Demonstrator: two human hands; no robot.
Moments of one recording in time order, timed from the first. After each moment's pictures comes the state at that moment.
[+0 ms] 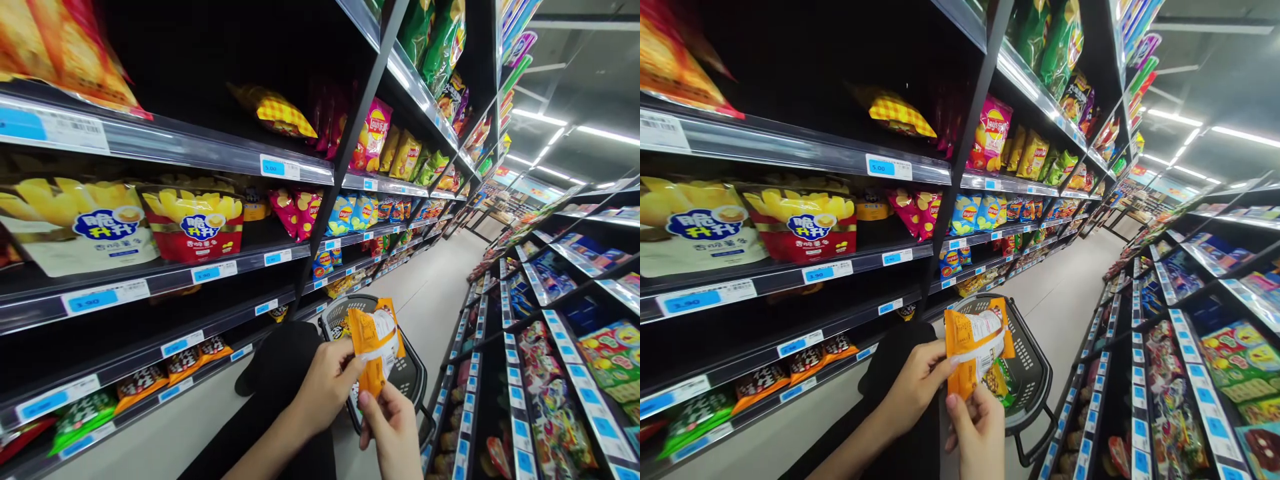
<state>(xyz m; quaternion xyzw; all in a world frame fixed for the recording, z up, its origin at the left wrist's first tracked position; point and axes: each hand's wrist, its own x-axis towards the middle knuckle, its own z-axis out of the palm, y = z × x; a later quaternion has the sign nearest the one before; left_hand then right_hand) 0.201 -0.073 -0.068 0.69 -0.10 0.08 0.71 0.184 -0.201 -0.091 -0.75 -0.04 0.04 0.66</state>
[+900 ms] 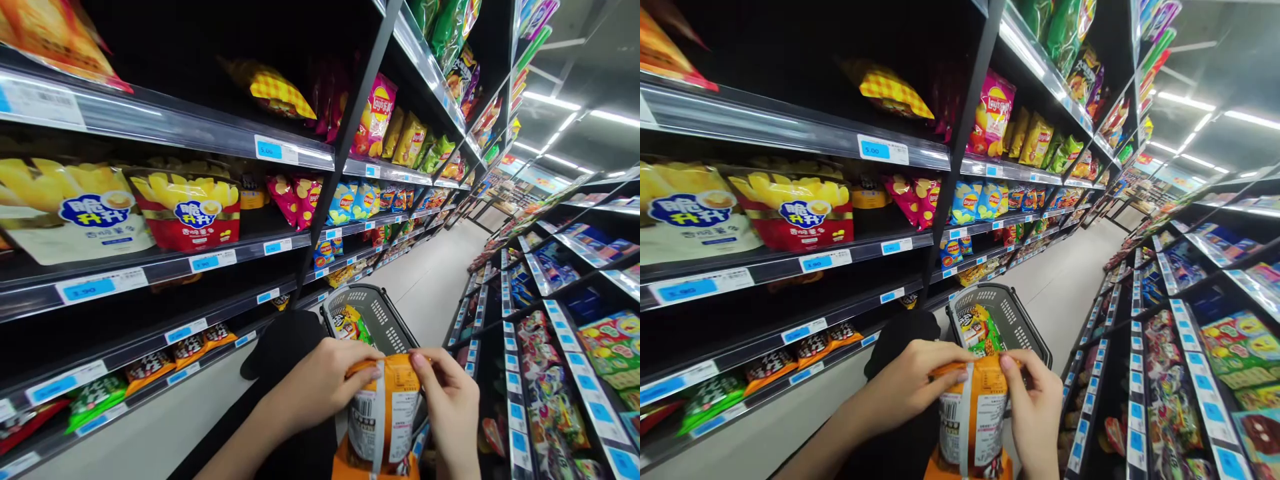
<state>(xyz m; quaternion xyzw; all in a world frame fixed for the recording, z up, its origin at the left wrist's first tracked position) 0.191 -0.058 -0.053 0.81 -0.26 0.08 0.51 0.199 -0.246 -0.046 -0.84 -0.11 -0.16 0.50</state>
